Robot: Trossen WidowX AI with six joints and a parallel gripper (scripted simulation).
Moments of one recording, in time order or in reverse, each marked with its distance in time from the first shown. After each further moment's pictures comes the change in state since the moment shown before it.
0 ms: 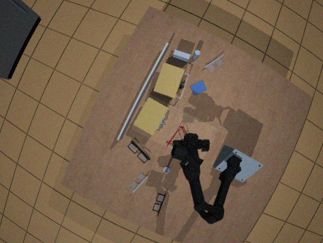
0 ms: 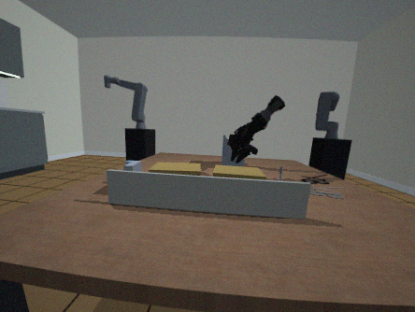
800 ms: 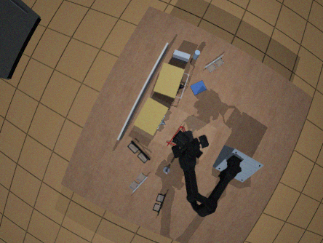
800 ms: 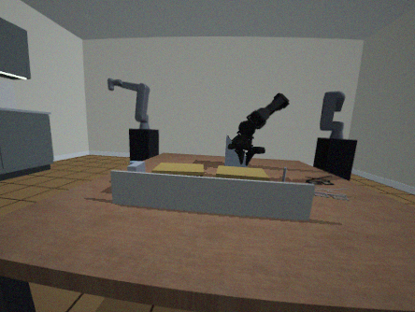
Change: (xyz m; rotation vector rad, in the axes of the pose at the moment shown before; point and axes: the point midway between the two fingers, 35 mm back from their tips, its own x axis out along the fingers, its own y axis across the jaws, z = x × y) arm -0.001 0.006 -0.025 -0.316 0.423 0.105
